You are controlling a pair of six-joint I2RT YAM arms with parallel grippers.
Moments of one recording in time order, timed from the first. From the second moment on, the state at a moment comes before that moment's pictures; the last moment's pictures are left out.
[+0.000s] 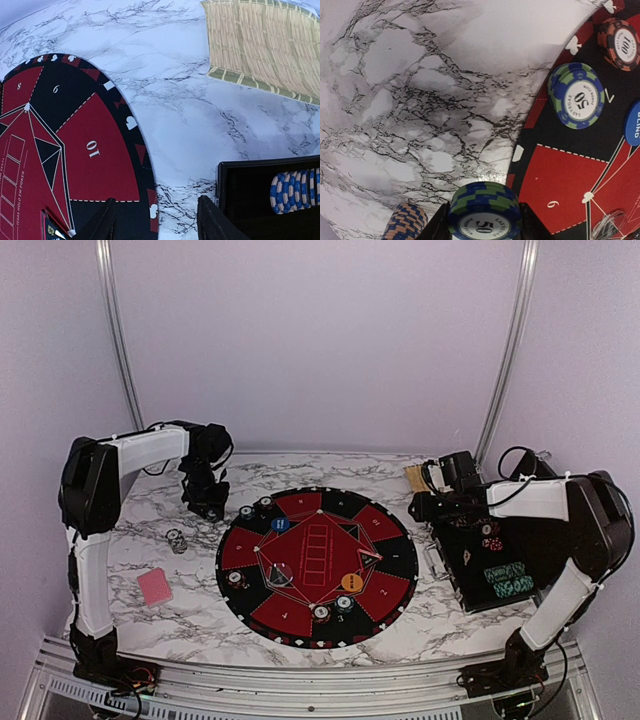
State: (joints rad) left arm -0.38 2.12 1.76 -1.09 -0.04 -0.29; right arm 0.32 1.64 0.95 -0.11 -0.03 0.23
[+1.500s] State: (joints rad) left arm -0.87 1.66 1.19 -0.98 -0.05 -0.67; right arm 0.32 1.58 0.94 -0.11 -0.06 0.24
